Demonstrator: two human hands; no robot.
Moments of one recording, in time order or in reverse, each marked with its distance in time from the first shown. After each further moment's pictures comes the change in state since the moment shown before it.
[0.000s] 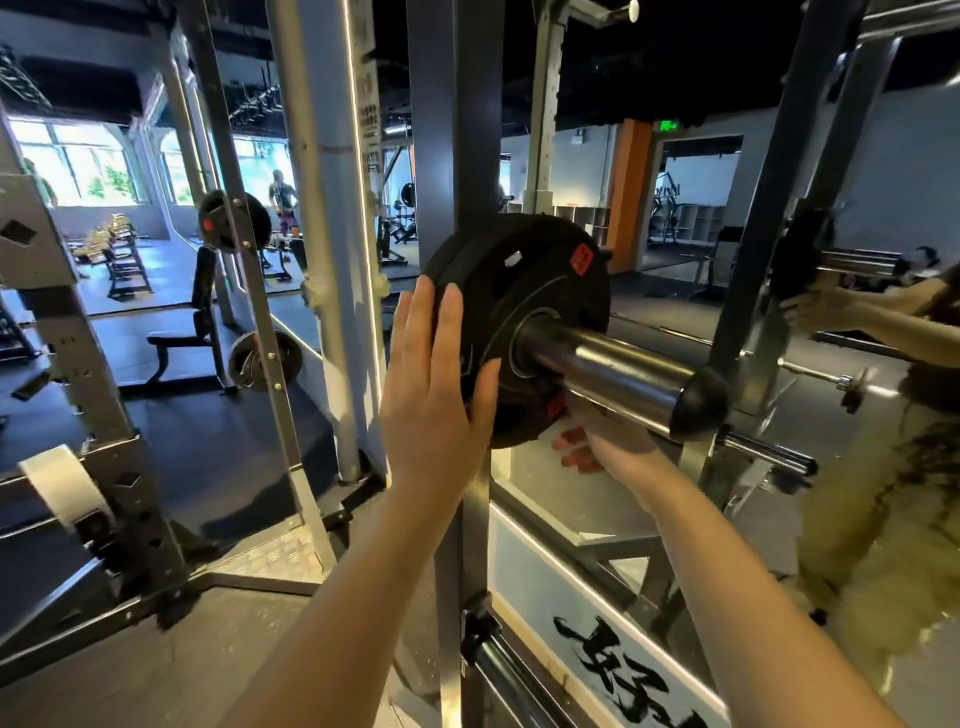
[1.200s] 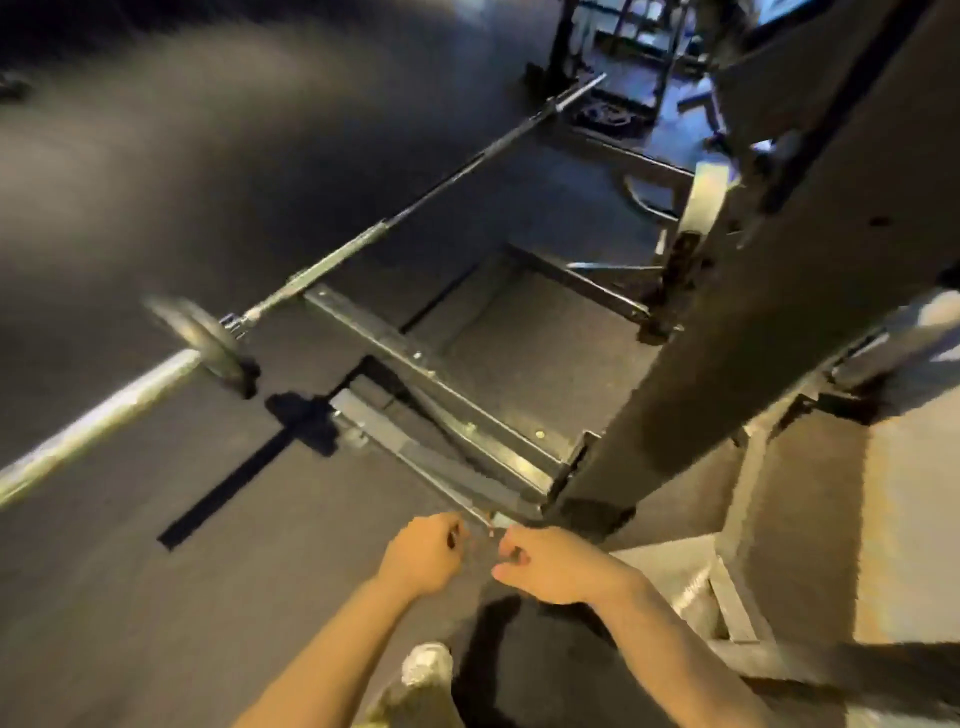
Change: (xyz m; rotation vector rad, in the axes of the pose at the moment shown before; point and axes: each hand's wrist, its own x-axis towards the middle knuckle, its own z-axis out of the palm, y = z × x) left_hand -0.414 -0.056 -0.477 0.513 -0.656 -1.747; right_hand -0.287 0.100 0.462 -1.114 -1.699 -0.523
